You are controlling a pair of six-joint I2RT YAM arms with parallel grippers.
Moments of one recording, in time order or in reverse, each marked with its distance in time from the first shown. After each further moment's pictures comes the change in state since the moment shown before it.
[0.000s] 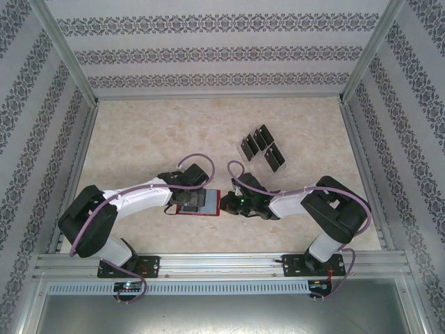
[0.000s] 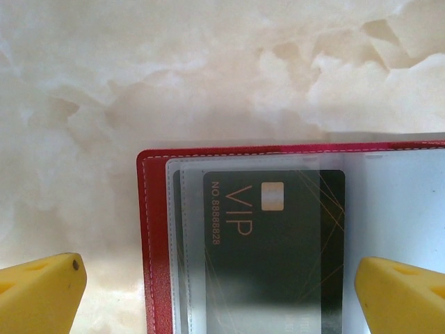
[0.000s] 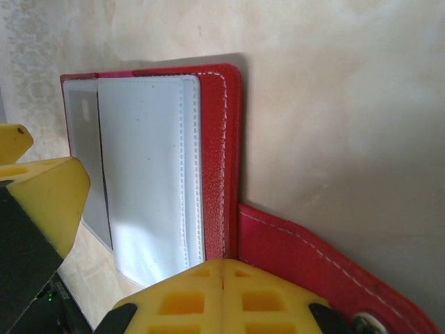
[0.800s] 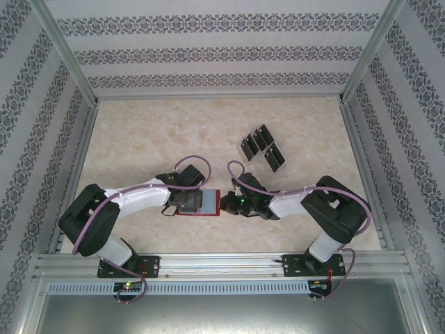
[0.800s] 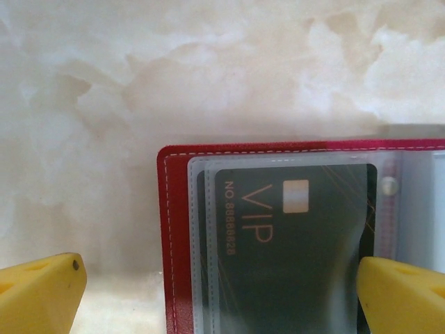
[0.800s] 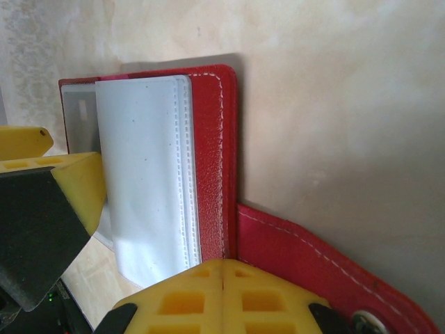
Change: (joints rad) left arm 0.039 0.006 -0.049 0.035 0.023 0.010; right arm -0.006 0.001 0.000 0.000 -0.002 0.000
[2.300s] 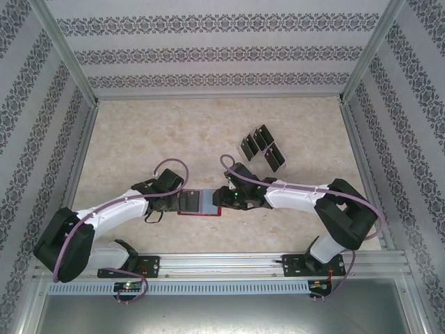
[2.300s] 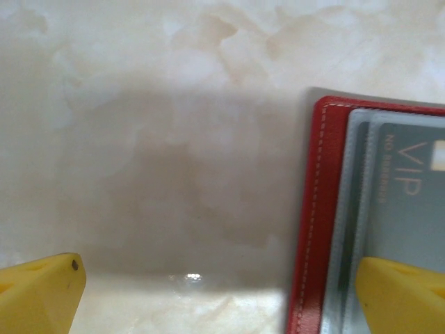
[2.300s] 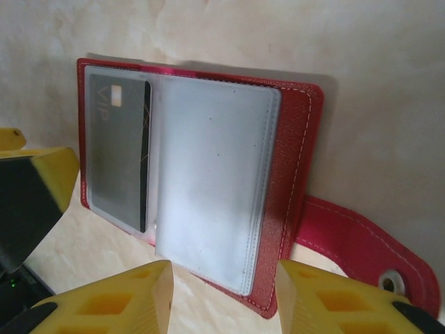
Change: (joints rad) left arm 0.129 -0.256 -0.189 0.022 0.073 0.000; right arm 0.042 -0.064 0.245 -0.470 0.077 -0.158
